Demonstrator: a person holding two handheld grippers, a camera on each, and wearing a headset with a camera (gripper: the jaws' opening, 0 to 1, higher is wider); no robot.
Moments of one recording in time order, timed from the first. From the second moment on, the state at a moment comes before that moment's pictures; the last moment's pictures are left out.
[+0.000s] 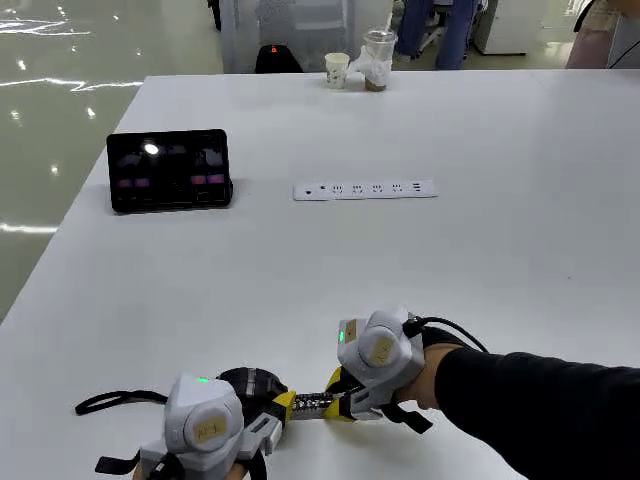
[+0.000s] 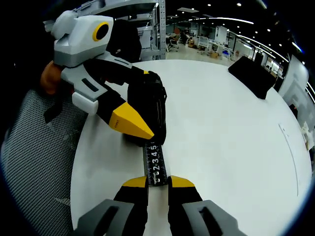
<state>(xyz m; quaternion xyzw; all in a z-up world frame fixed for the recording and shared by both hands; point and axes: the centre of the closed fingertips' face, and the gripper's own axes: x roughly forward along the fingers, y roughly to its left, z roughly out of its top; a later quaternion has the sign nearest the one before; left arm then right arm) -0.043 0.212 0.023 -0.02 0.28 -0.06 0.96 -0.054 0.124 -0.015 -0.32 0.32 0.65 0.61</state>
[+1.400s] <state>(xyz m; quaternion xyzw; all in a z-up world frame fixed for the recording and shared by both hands) -0.044 0.213 0.023 -0.02 0.28 -0.06 0.96 -0.059 0.156 -0.016 -0.30 0.31 0.66 0.62</state>
